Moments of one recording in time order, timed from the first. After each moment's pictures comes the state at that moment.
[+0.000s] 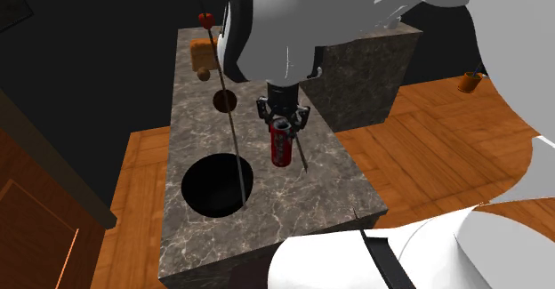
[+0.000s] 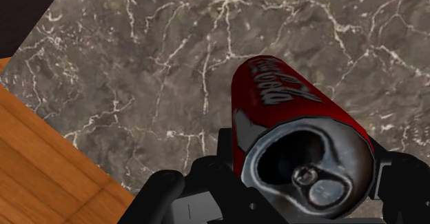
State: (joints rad) arm 0.04 -0.35 0.34 -2.54 0.14 2.20 0.54
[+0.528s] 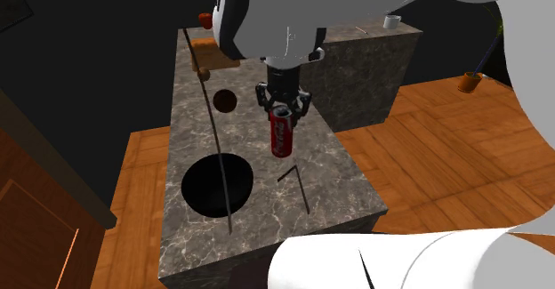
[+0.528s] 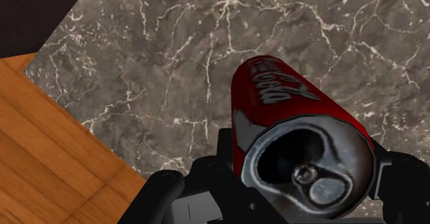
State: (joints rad) arm 0.05 -0.40 0.33 -2.47 0.14 2.08 0.54
